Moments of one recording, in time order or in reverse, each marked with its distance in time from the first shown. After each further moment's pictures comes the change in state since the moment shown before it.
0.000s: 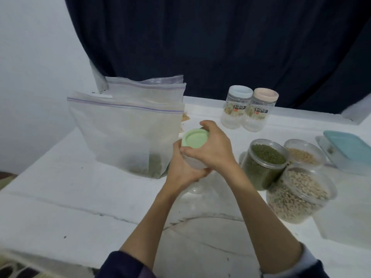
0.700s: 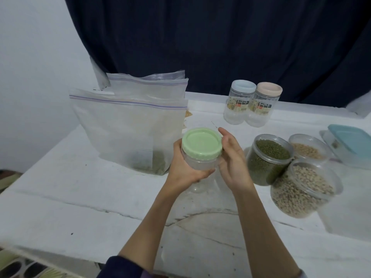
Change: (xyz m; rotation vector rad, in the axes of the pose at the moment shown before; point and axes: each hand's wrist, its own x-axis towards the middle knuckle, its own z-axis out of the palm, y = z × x) left_hand -0.014 0.006 -0.013 -0.038 -0.058 -0.030; right_hand -0.022 0.056 0.016 1.283 -0.035 0.147
